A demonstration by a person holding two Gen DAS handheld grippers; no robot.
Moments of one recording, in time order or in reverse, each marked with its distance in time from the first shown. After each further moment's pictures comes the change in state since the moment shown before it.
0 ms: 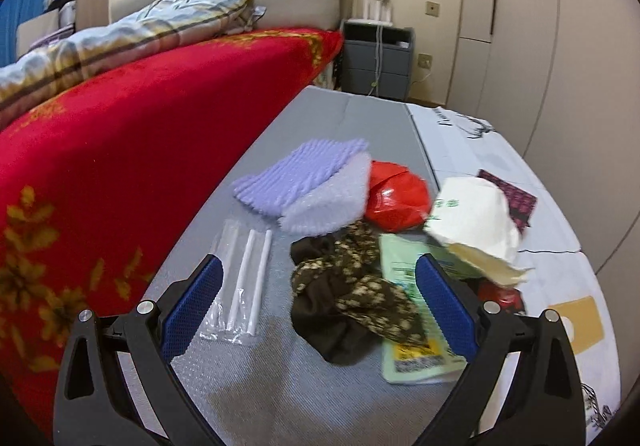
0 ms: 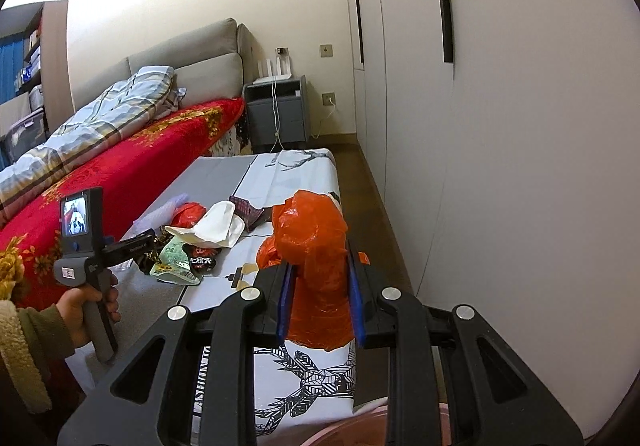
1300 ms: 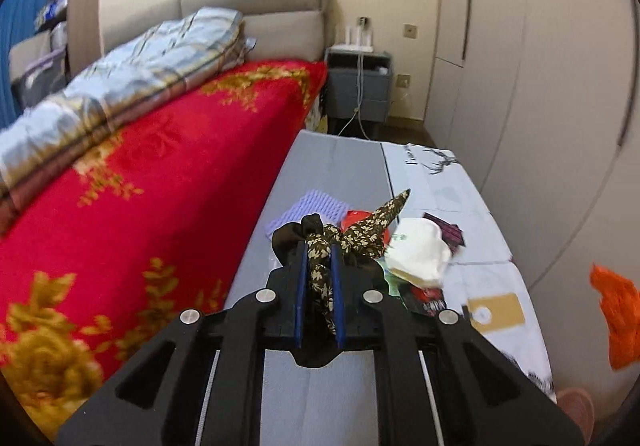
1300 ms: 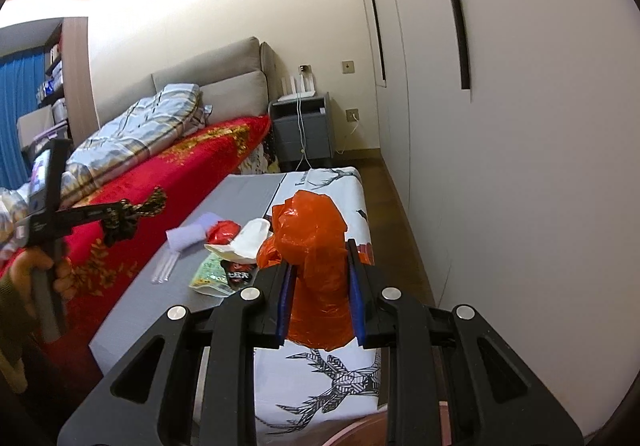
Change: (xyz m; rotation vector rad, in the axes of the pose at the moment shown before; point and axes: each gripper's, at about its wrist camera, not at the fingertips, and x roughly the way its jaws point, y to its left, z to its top) left arm -0.162 0.015 0.056 0.077 -0.026 -0.059; right arm -0.047 0.015 0.017 0.025 -0.068 0.103
